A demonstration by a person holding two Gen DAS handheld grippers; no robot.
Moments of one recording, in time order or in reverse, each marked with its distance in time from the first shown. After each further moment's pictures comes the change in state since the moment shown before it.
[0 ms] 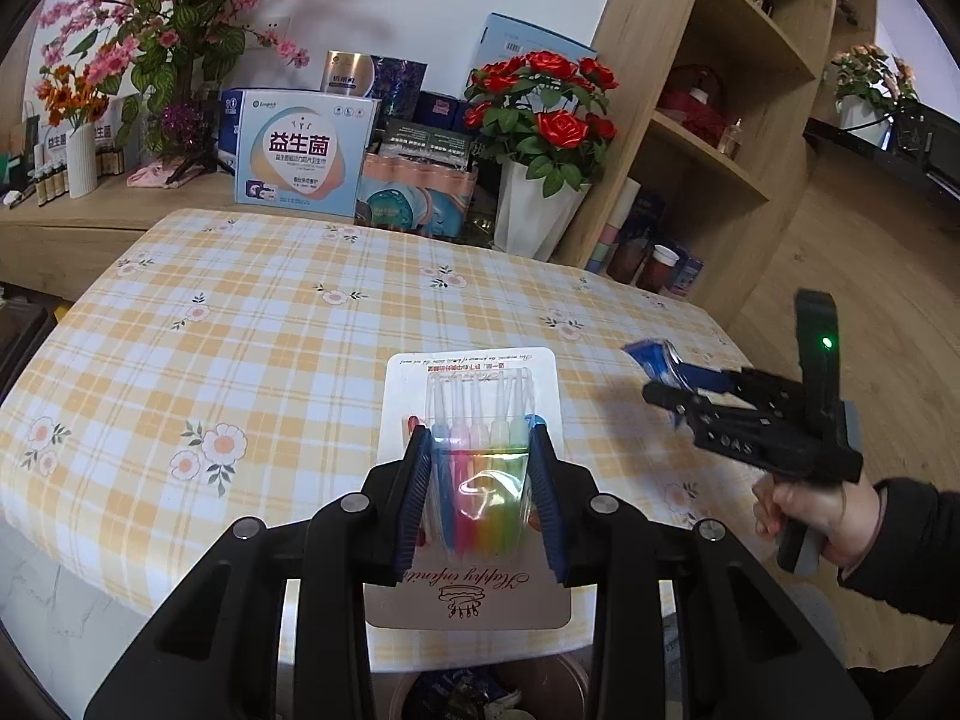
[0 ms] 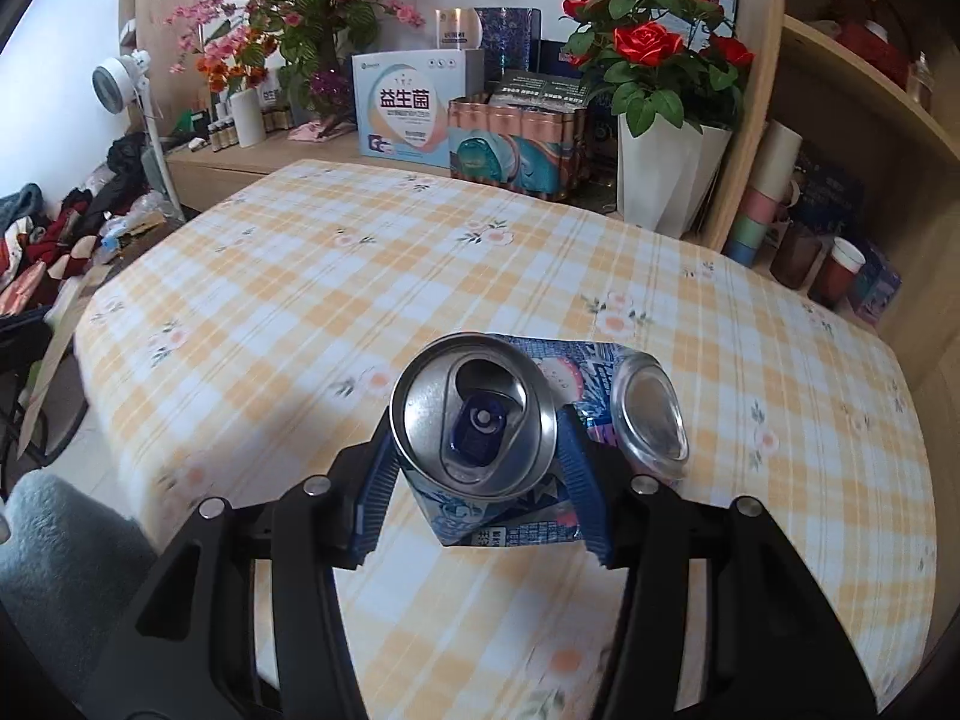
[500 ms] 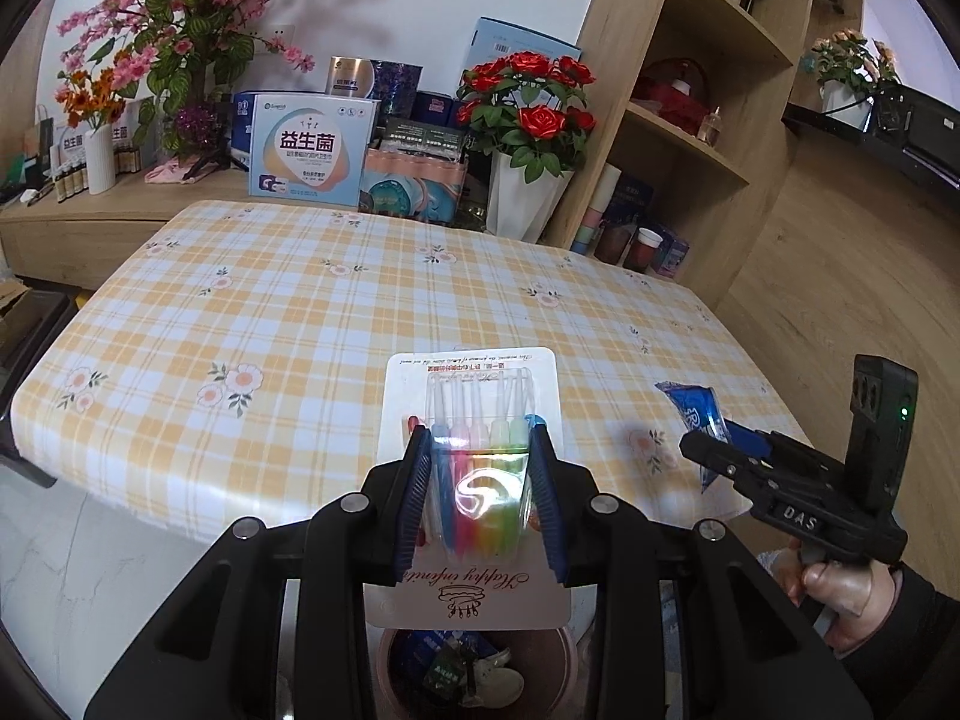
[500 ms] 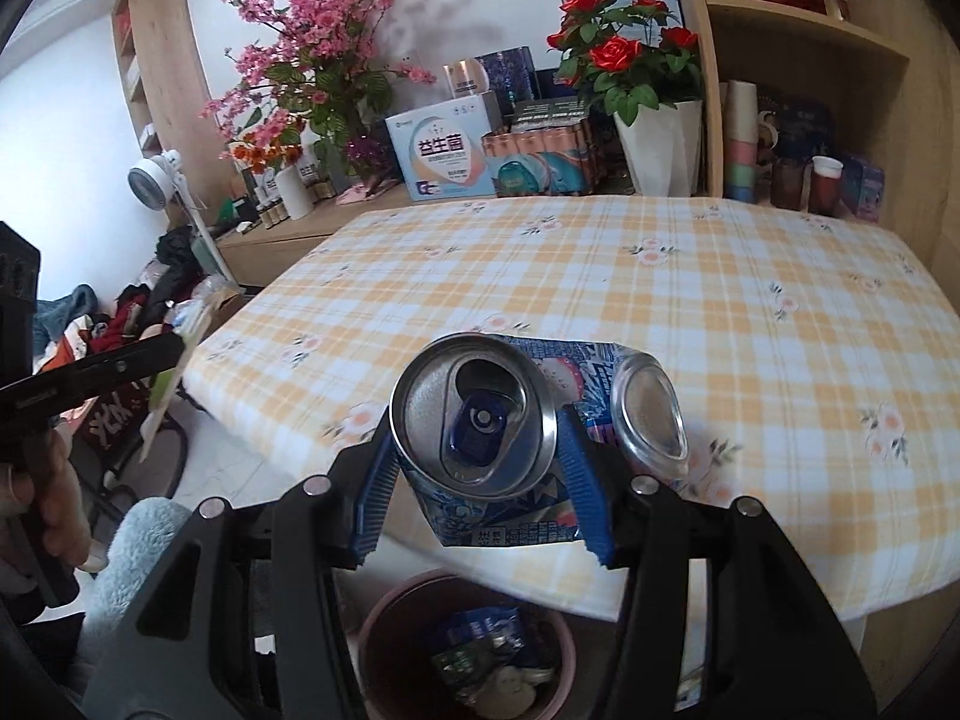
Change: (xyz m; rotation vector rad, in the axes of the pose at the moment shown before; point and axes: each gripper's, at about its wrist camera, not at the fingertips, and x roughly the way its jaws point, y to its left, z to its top) left arm -0.059 -0.031 -0.043 0.007 0.014 0.028; right arm -0.106 0.045 -0.092 0.206 -0.111 0.160
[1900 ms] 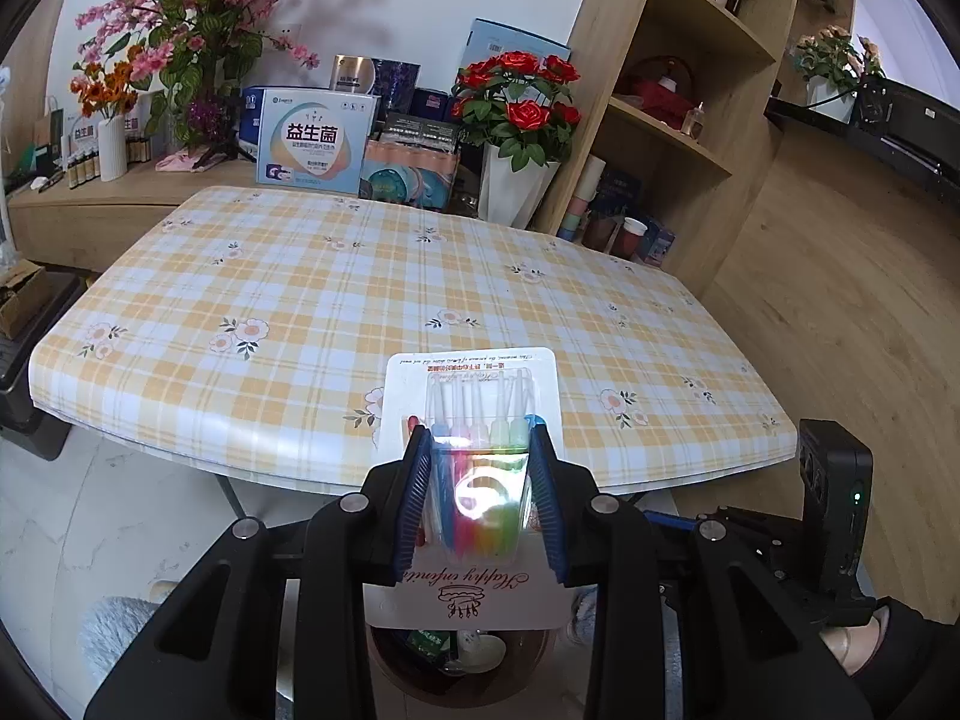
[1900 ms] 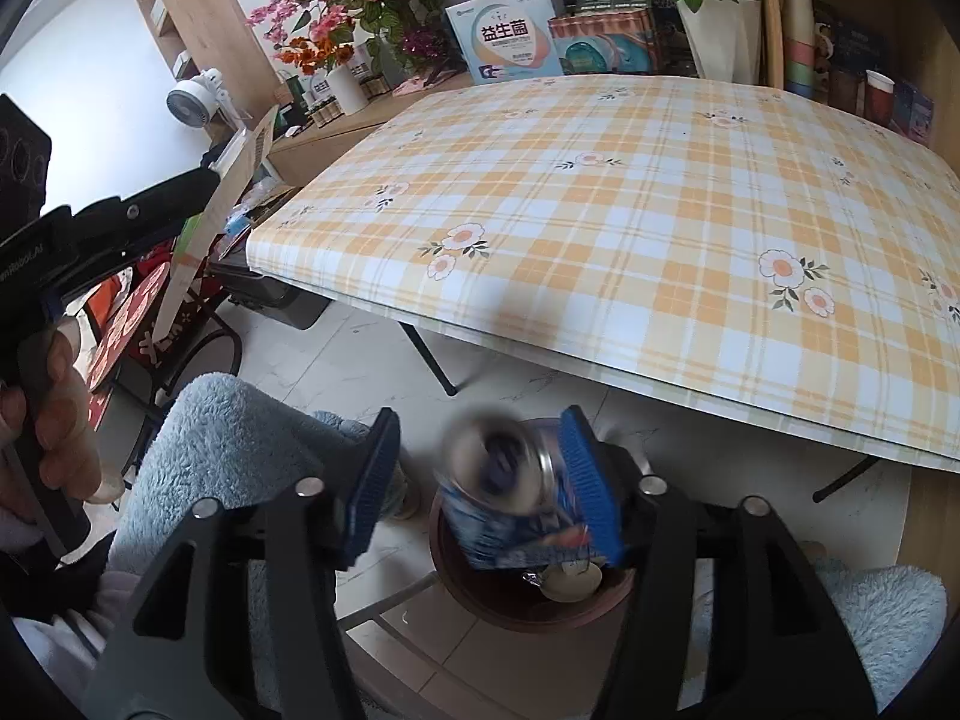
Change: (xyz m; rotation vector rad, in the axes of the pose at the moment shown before) left arm -0.042 -0.017 -0.041 -0.012 0.004 -0.006; right arm -0.011 0.048 -0.076 -0.005 0.243 0.111
